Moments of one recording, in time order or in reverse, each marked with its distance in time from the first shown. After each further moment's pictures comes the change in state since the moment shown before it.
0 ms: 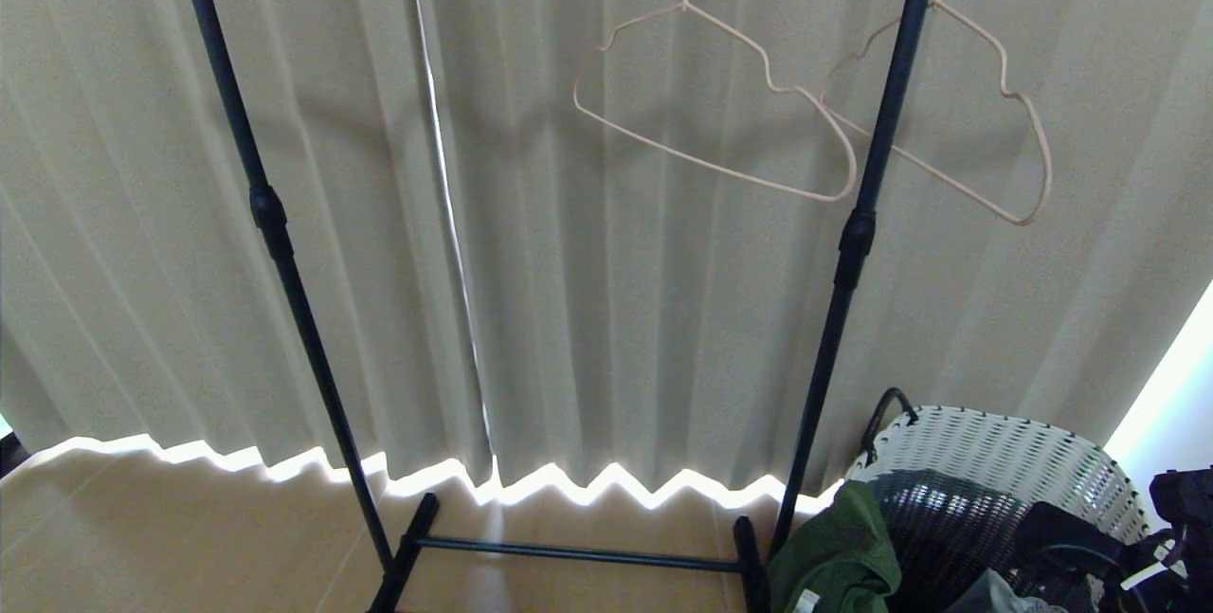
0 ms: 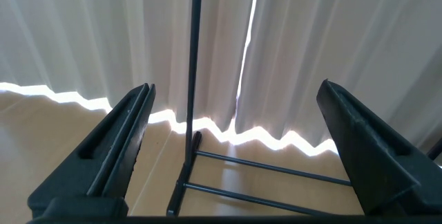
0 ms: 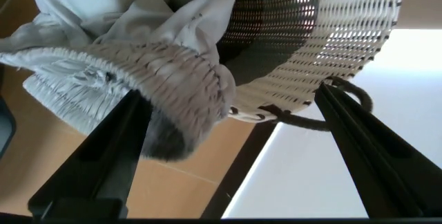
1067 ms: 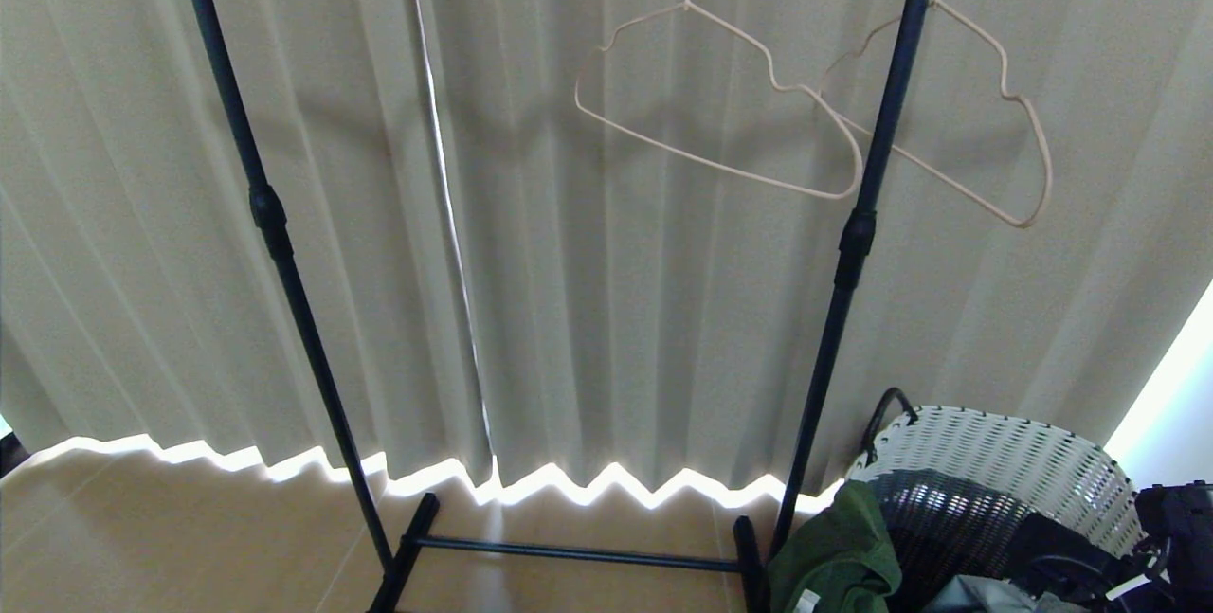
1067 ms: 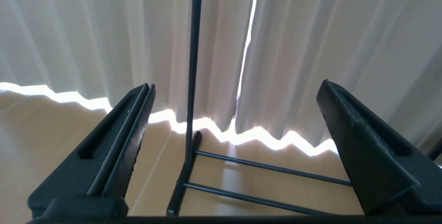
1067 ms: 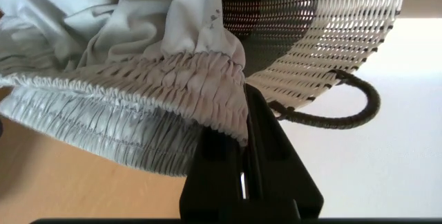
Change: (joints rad) left arm 0.000 0.000 0.000 0.000 0.001 0.000; right arm 0.001 0.079 0.075 -0.156 -0.042 0.001
